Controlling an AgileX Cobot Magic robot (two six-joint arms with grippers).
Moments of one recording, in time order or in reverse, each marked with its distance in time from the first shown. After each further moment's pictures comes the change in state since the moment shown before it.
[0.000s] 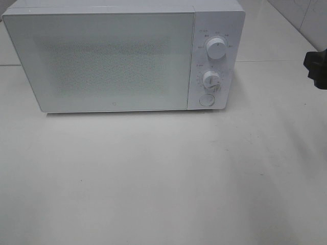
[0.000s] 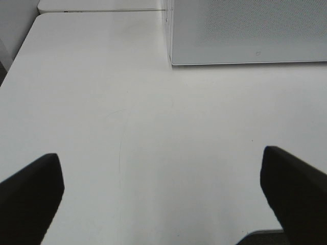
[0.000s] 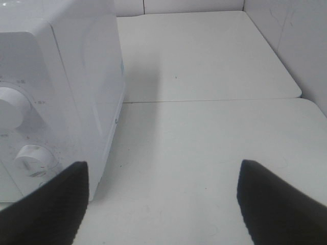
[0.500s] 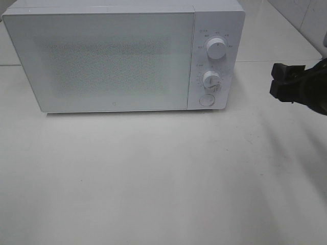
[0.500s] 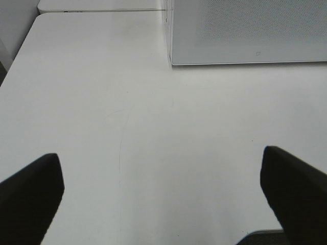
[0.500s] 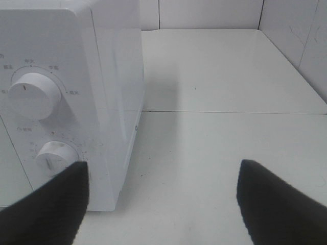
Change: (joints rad) left arm 0.000 0.000 0.000 0.000 0.000 0.000; right arm 0.238 0.234 0.058 0.261 -0.393 -0.179
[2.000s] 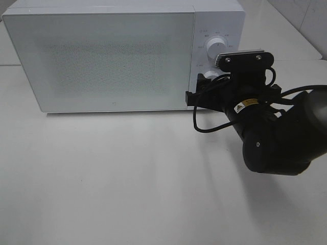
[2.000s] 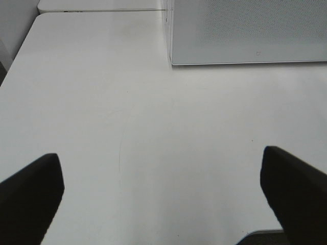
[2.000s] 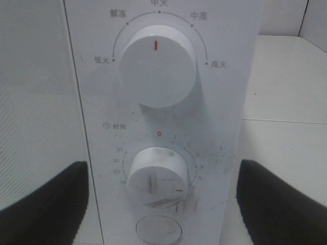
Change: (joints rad) left arm 0.000 0.000 0.000 0.000 0.000 0.000; right arm 0.334 0.598 -0.323 0.271 -0.366 -0.034
